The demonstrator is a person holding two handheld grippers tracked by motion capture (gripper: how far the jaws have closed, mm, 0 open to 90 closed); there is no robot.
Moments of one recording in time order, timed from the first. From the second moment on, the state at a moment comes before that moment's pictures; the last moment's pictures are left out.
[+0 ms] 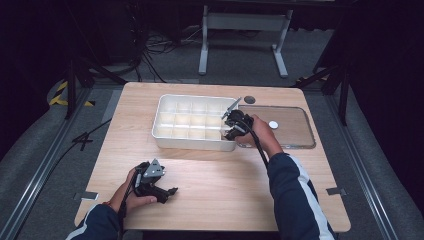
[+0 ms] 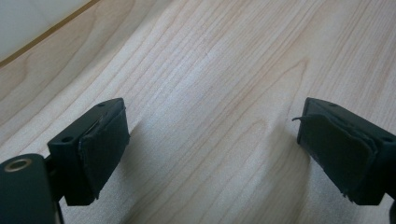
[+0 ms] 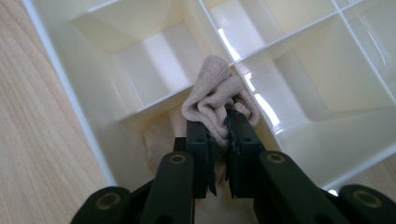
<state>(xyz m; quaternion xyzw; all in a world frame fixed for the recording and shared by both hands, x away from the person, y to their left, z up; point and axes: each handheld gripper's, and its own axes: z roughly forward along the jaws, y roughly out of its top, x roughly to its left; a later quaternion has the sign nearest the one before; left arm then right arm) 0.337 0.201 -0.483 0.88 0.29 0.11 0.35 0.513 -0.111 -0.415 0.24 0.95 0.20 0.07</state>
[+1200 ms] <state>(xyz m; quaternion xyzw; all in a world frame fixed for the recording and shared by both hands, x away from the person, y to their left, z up) 0.337 0.201 -0.484 0.88 0.29 0.11 0.35 0.498 -0.136 -0.380 0.26 0.92 0.28 0.10</state>
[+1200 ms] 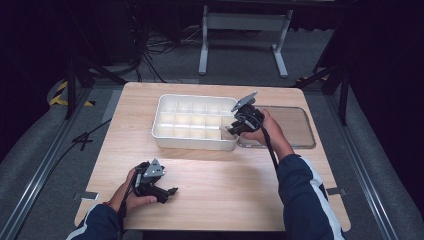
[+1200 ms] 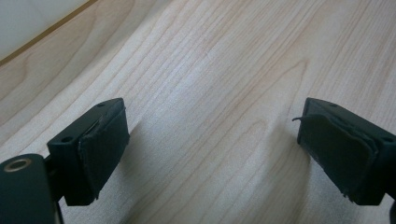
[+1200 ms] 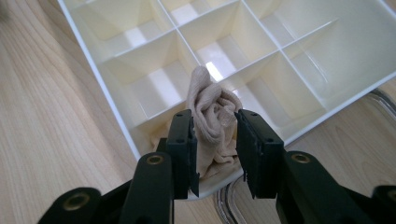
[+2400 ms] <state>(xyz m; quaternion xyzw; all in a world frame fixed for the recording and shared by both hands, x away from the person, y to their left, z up) 0.338 0.201 -0.483 0.88 0.29 0.11 0.35 0.449 -0.166 -0.358 0.26 0.90 0.31 0.18</state>
